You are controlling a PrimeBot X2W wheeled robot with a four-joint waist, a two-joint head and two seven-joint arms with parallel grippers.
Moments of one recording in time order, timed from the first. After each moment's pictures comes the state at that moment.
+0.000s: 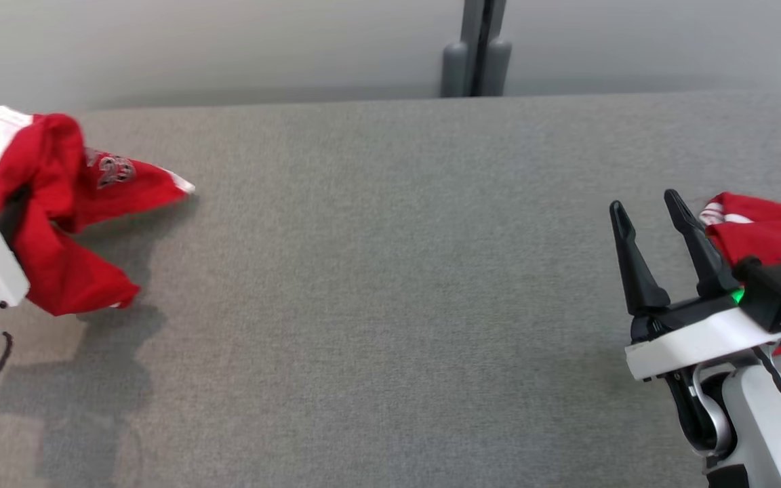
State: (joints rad) left arm -0.63 0.58 -0.25 0.57 -0.77 -0.13 0.36; right arm -0.32 -0.18 0.20 0.21 0.35 0.13 -0.24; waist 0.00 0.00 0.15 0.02
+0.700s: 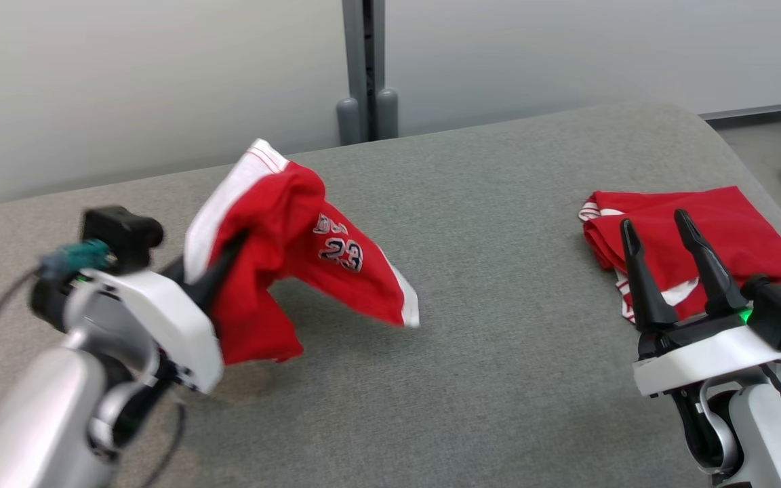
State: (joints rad) left arm -0.40 0.48 -0.42 0.01 -0.69 -0.04 0.33; right arm -0.26 -0.18 0.17 0.19 0.35 0.13 -0.23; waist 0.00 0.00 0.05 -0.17
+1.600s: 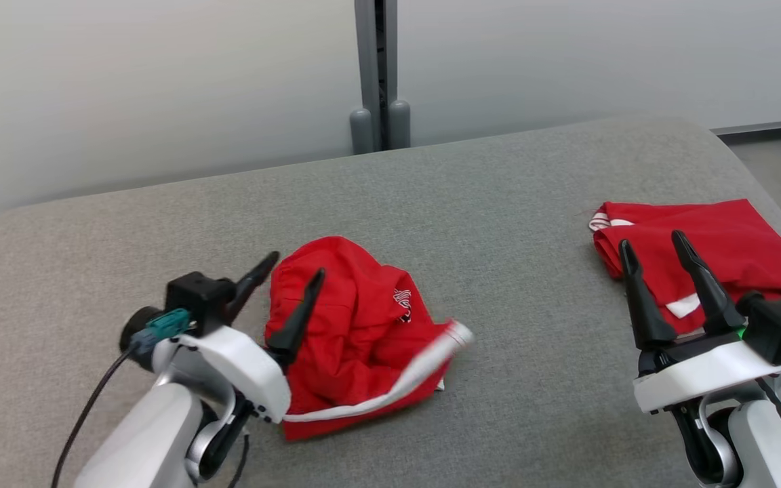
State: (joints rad) left arm -0.41 0.27 -0.56 0.36 -0.57 -0.06 -0.07; right arm -0.23 -0.18 0.17 0.20 0.35 0.13 -0.23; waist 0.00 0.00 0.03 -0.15
